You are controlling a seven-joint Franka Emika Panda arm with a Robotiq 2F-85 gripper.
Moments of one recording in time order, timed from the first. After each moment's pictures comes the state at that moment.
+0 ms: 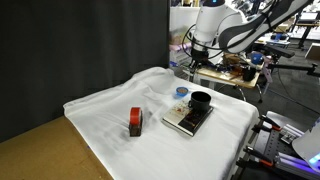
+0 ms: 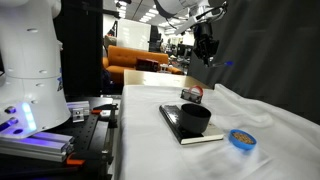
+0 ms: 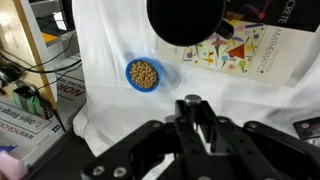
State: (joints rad) arm 0.17 0.00 0.04 -2.28 -0.58 2.46 0.42
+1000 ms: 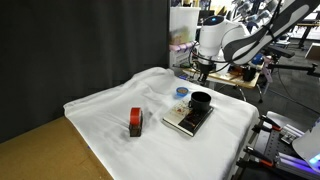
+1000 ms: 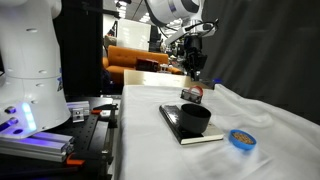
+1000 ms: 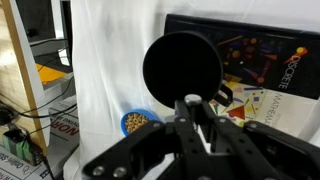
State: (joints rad) arm 0.15 0.01 0.05 -2.38 -0.57 2.41 0.42
